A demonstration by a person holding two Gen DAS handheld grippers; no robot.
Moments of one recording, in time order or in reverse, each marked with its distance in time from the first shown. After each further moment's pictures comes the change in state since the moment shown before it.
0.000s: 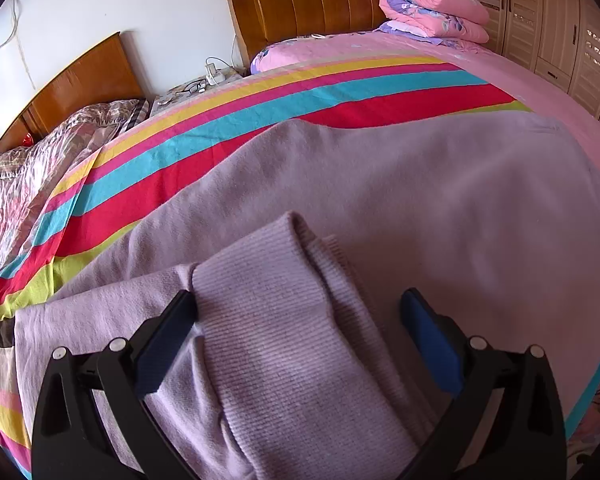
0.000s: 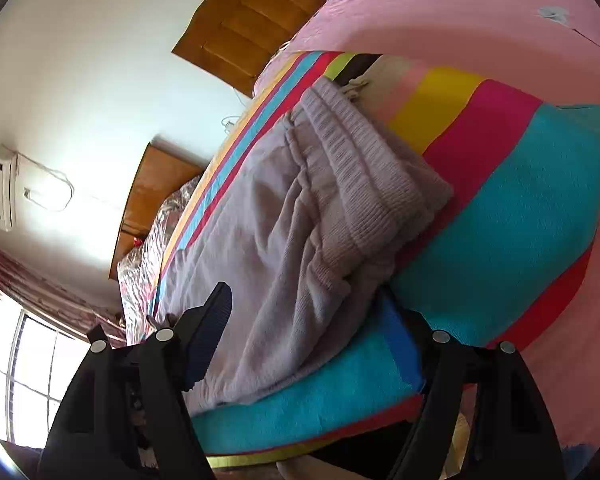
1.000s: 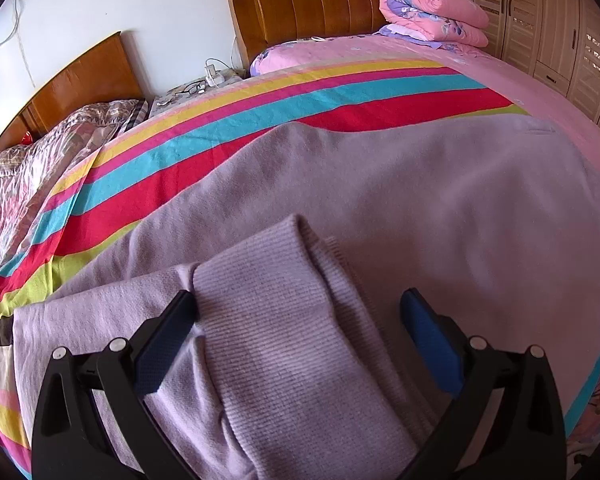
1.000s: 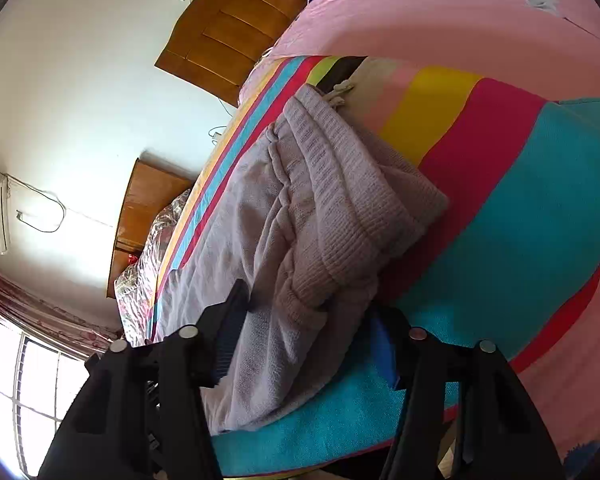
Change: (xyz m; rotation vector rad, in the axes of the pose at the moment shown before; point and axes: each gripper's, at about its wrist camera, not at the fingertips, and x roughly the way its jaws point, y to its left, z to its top) left arm -0.007 0.001 -0.001 -0.011 -0.010 -0.007; right arm 0.012 0.001 0.000 0.028 -0.009 -0.050
